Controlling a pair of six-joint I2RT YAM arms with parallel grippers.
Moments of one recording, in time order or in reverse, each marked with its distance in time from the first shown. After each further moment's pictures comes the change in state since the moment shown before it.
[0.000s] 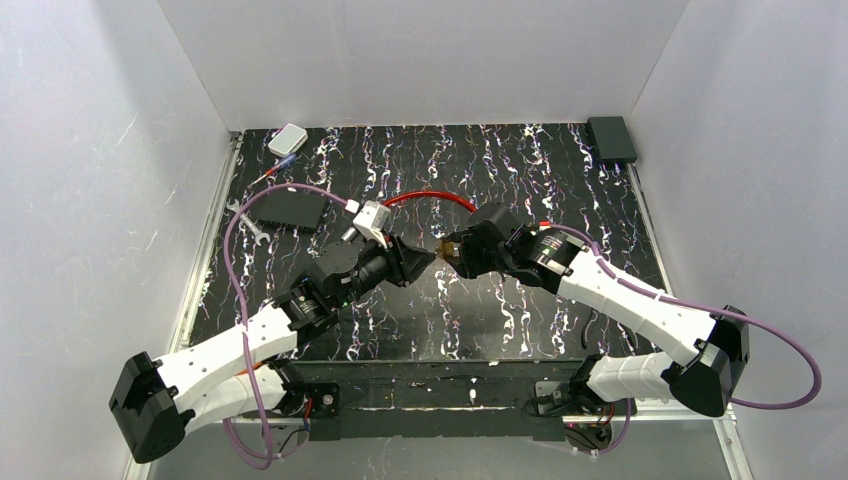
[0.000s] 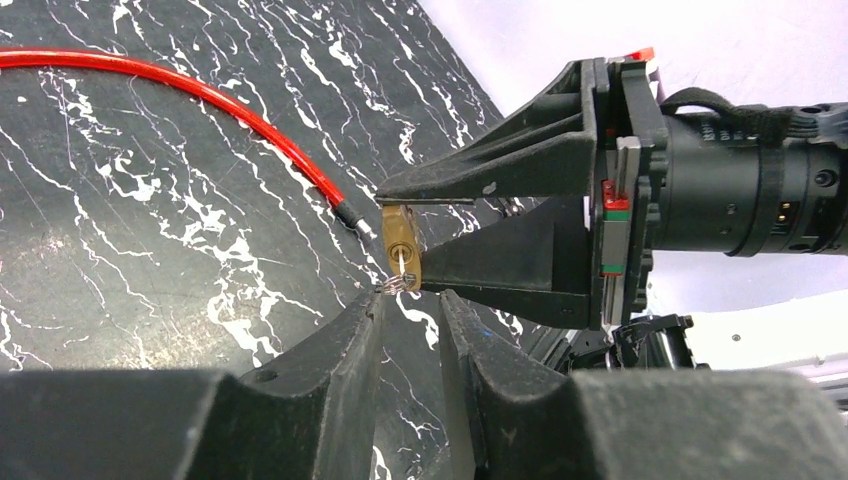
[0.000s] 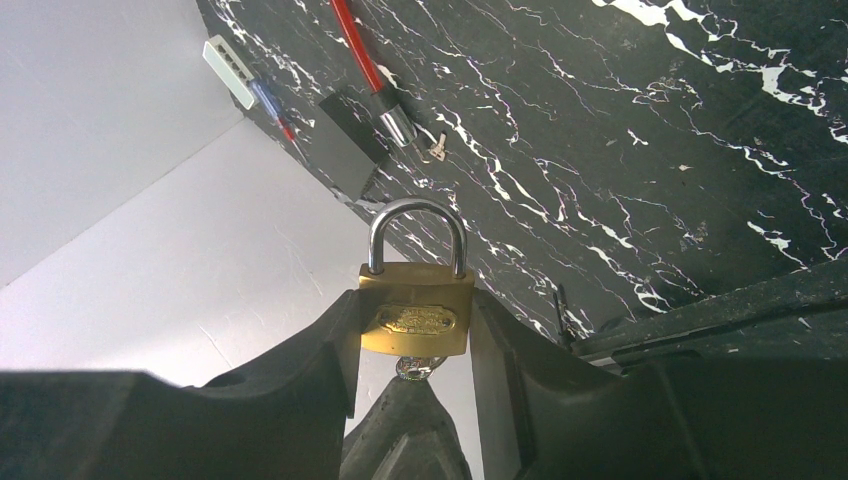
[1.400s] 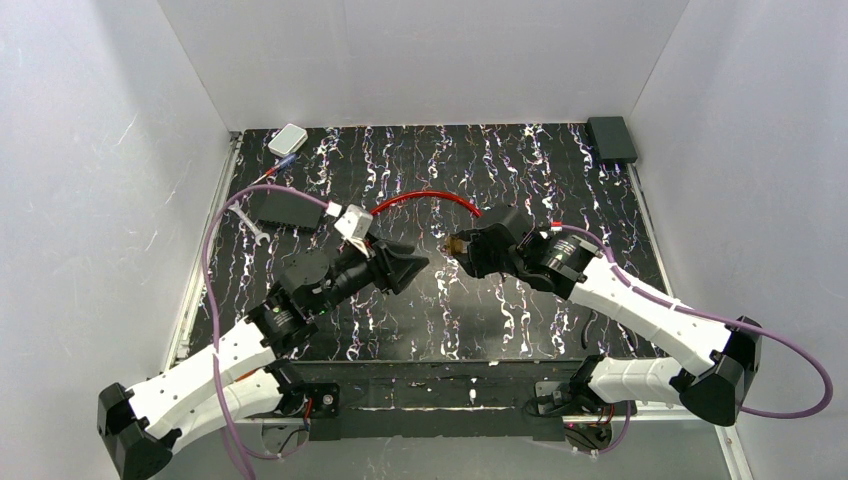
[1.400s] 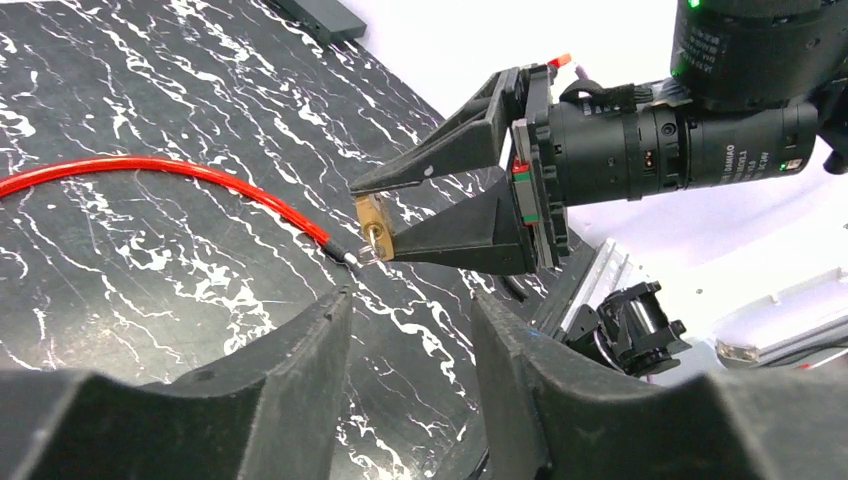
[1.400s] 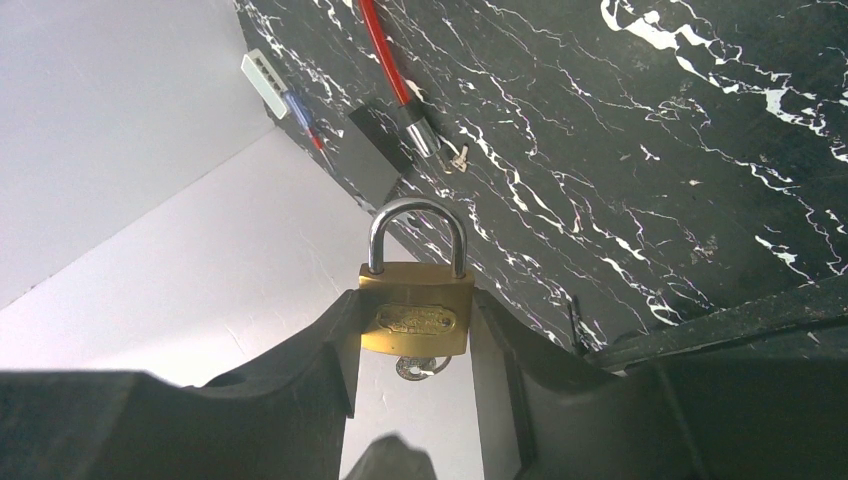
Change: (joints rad) left arm 0.009 -0.166 0.013 -0.069 0.082 0.147; right arm 0.003 -0.063 -0.014 -0.017 0.059 0.000
